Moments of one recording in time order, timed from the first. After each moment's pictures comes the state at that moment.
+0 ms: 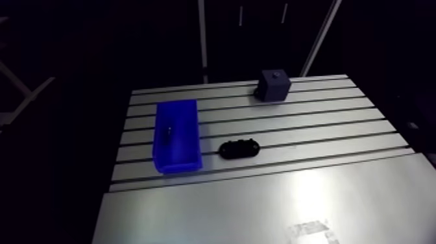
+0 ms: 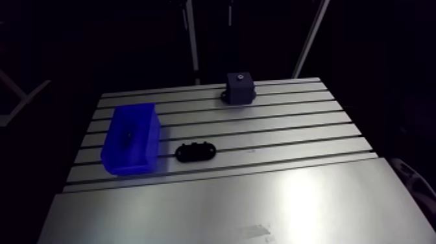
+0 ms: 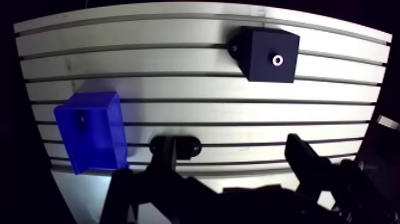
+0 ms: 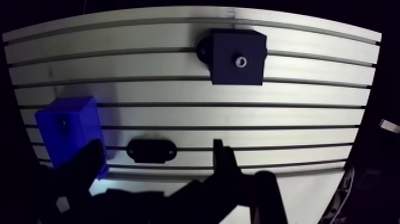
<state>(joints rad) -0.14 -1.14 1.28 -1.60 -1.61 -1.74</state>
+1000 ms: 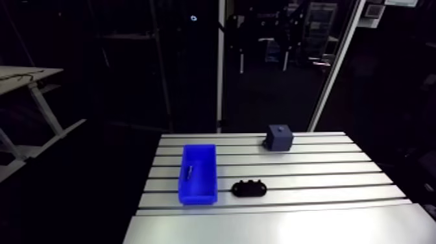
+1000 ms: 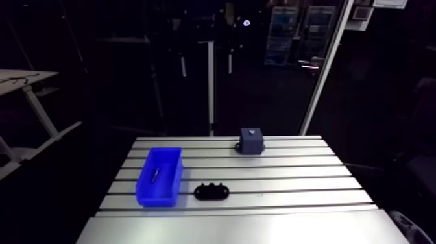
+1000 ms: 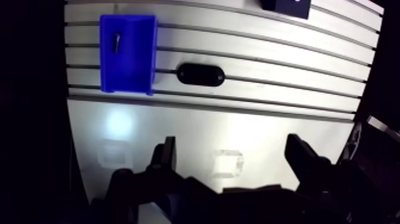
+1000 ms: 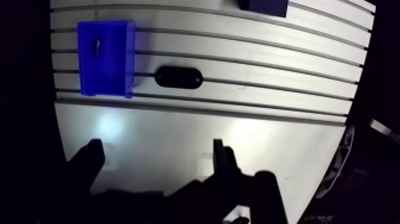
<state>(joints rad) -0.06 -1.45 1.42 -1.44 -1.62 -1.75</state>
